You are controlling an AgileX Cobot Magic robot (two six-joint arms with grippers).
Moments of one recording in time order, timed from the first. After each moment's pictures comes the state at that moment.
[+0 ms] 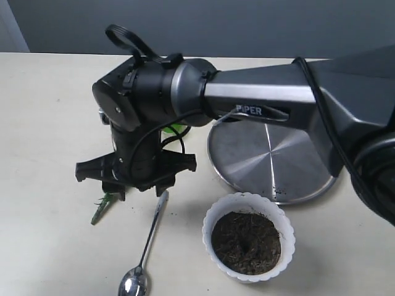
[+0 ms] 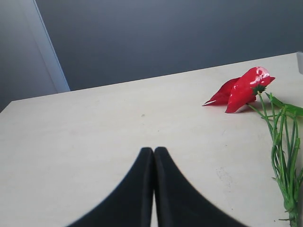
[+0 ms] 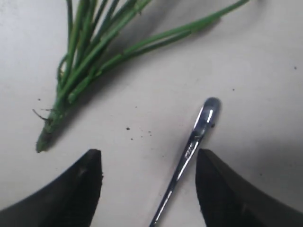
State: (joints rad) left arm -0.06 0.03 0.00 0.03 0.21 0.10; right arm 1.11 2.18 -1.69 -0.01 1.00 0.78
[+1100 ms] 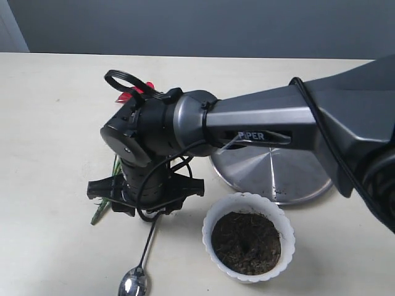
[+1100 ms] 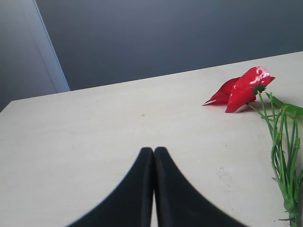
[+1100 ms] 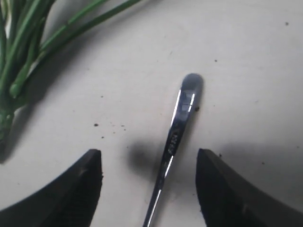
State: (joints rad) left arm -0.06 0.03 0.00 0.03 0.21 0.10; right arm 1.15 2.16 -1.52 -0.09 0.87 0.97
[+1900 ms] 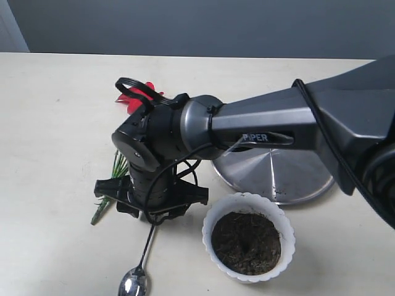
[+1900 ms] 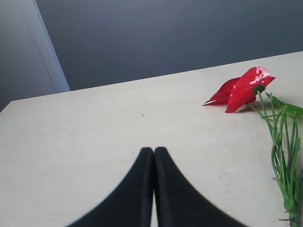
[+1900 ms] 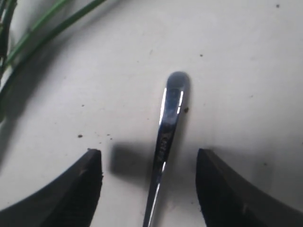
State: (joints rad) left arm -0.06 0.03 0.00 0.03 0.21 0.10; right arm 1.13 2.16 -1.47 -0.07 0.81 1.04
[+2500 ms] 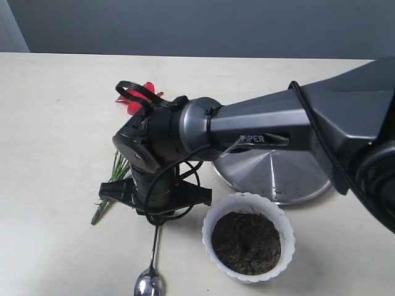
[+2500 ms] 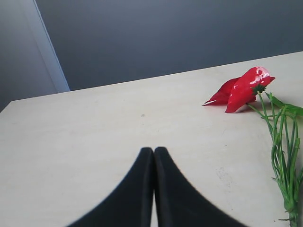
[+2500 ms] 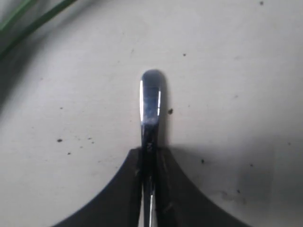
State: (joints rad) left arm -0.06 0.03 0.00 0.03 0.21 0.10; right arm 1.13 2.17 -1.47 -0.09 0.83 1.05
